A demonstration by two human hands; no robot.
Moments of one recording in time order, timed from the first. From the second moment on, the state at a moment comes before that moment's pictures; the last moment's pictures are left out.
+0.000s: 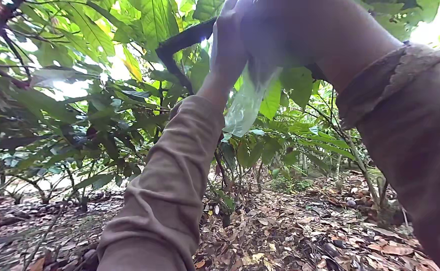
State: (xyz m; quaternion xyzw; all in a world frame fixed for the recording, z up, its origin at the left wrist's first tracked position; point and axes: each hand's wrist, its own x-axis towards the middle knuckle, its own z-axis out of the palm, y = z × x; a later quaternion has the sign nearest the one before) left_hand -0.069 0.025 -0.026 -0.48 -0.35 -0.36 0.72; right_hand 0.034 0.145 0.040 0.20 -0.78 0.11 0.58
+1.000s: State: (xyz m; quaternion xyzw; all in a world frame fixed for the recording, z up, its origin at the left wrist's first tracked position) left_hand -0.047 0.003 -0.031 -0.57 -0.35 -0.74 0.05; right_hand 0.052 0.117 -0.022 0.16 -0.76 -0.04 0.63
